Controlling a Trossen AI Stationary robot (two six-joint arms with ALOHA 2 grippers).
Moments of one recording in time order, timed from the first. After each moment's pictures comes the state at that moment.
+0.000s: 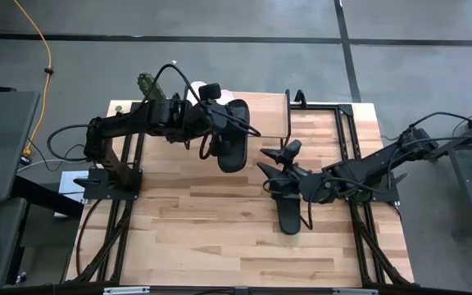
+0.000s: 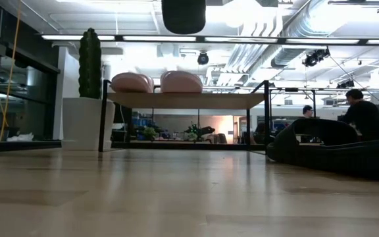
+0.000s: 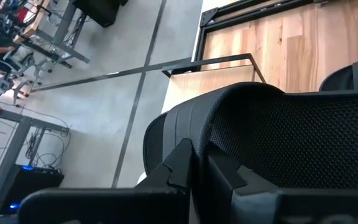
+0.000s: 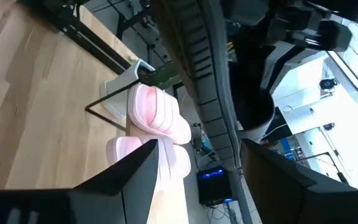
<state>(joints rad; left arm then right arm) 0.10 1.74 2.13 -1.15 -0.61 0.28 0.44 1.39 1.25 -0.20 1.02 -0.76</state>
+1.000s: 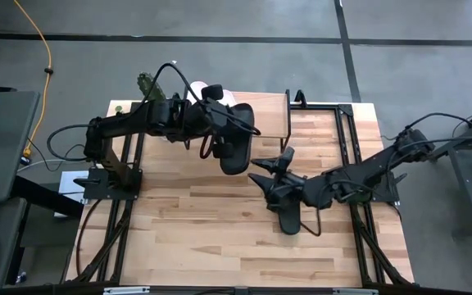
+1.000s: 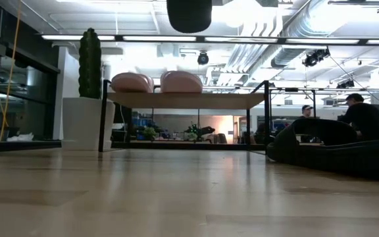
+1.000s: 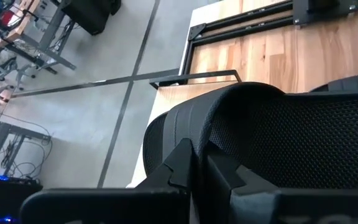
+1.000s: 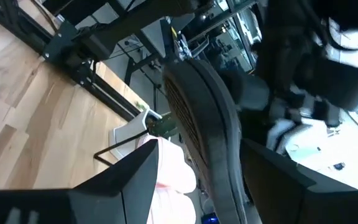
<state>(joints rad) 0.10 1.74 2.13 -1.11 -0.55 0.26 0.47 1.44 1.30 -0.02 0.91 -0.90</state>
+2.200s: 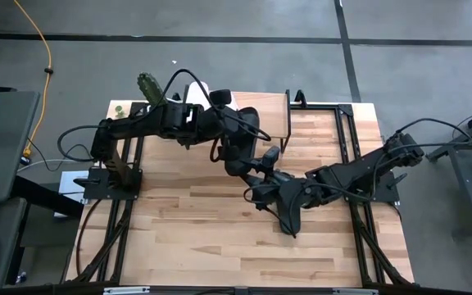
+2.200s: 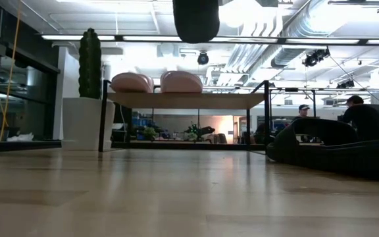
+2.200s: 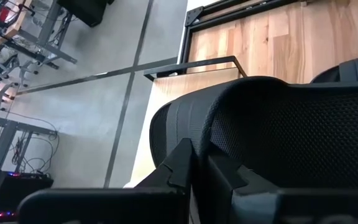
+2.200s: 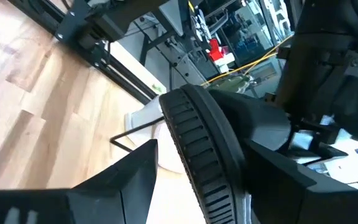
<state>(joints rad) 0.10 1.80 2.13 -1.11 -0.57 0.28 0.43 1.57 1.48 -0.26 0.89 -0.75</state>
